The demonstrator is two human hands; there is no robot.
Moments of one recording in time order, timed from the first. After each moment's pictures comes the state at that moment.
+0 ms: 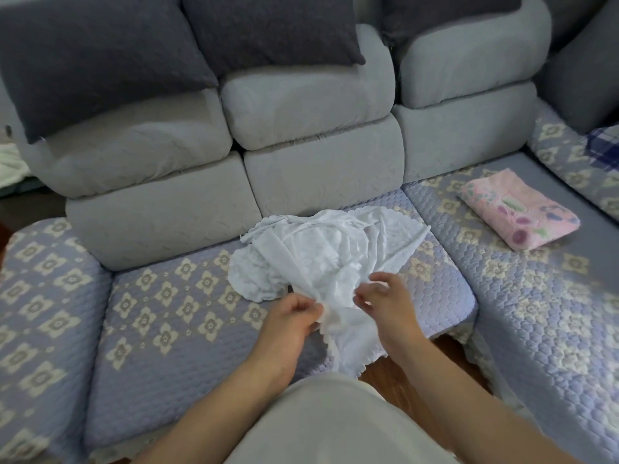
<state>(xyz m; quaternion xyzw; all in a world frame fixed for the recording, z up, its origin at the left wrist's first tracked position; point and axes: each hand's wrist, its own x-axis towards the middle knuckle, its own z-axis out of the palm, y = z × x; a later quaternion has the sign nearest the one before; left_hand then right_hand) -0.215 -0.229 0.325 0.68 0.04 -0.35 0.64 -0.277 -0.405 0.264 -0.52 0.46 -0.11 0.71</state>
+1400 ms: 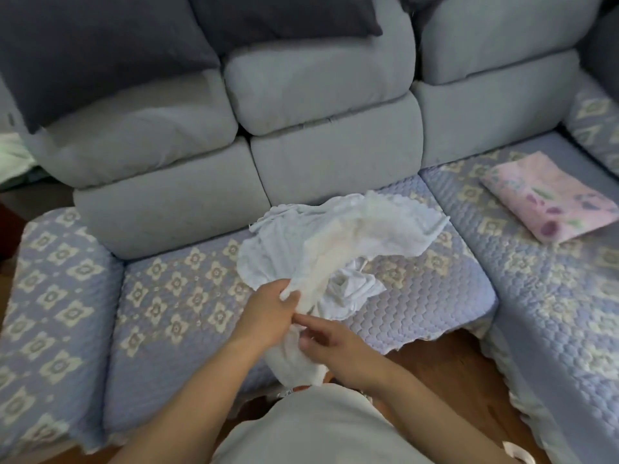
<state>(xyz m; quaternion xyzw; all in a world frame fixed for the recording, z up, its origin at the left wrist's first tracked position) -0.144 -0.219 0.302 0.90 -0.12 -0.28 0.31 -0.265 -0.339 0.275 -0.67 0.13 0.16 0.72</state>
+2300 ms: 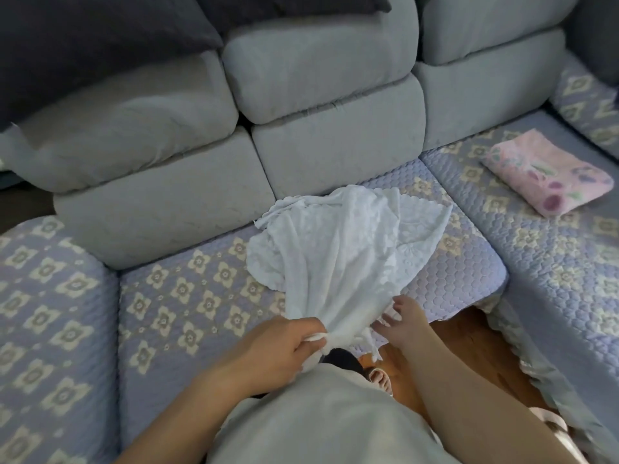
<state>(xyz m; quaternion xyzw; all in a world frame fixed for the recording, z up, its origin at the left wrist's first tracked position) -0.098 -0.106 0.306 0.81 -0.42 -0.36 0.17 -0.206 -0.344 0.157 -0.16 0.63 -0.04 0.76</state>
